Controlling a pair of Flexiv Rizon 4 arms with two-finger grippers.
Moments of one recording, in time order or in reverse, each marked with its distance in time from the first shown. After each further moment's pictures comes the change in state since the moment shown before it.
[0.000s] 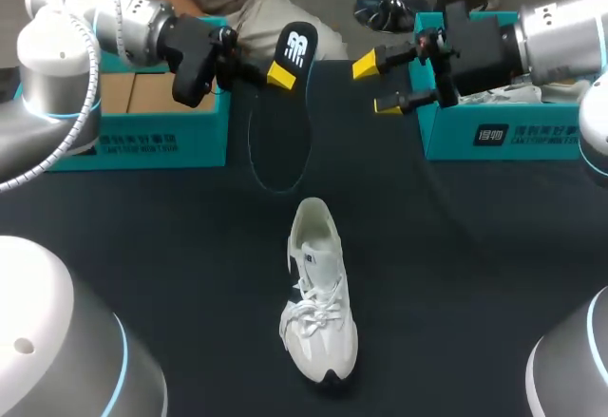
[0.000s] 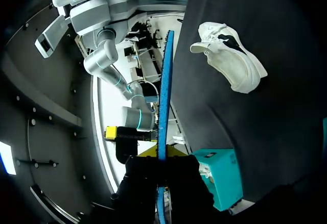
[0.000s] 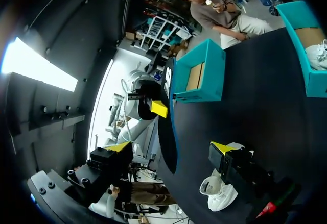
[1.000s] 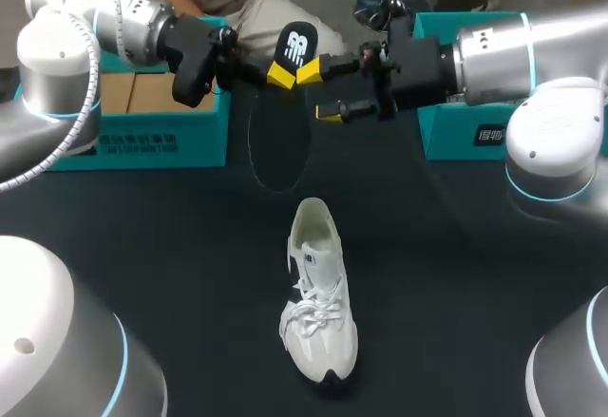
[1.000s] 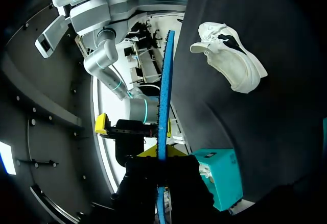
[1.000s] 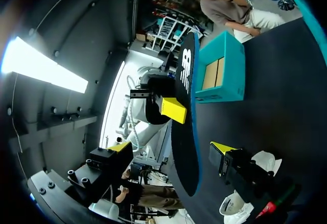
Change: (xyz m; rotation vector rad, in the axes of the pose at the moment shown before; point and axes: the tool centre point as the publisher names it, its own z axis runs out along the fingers) left arm 0.000 0.000 0.000 0.000 0.000 0.000; right arm 0.023 -0.004 0.077 -0.013 0.125 0.008
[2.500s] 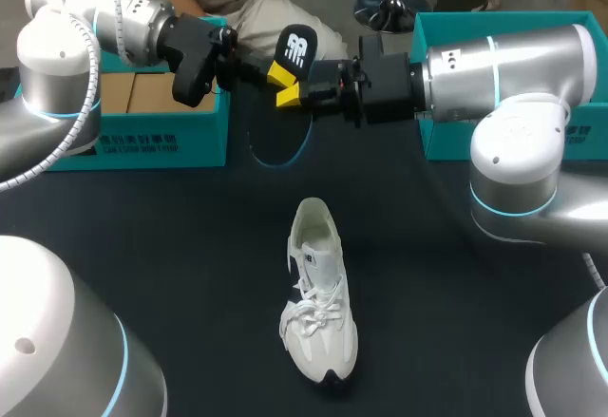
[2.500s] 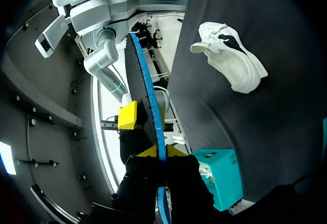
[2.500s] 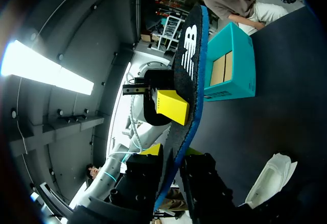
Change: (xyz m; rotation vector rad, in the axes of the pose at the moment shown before) left arm -0.001 0.000 0.000 -0.001 0.000 0.000; right arm -0.001 -0.005 0.037 -0.001 0.070 0.024
